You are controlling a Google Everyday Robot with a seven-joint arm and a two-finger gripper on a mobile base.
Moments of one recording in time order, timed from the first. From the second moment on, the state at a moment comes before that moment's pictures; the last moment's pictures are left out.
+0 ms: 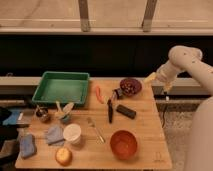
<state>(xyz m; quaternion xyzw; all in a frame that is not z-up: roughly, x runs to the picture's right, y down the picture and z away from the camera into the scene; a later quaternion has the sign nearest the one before) 0.291 -0.026 0.823 -0.22 0.11 0.76 0.60</state>
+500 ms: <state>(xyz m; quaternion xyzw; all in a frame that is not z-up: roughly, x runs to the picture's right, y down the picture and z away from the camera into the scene) 0.145 -0.009 0.822 -0.29 0.09 0.66 0.69</state>
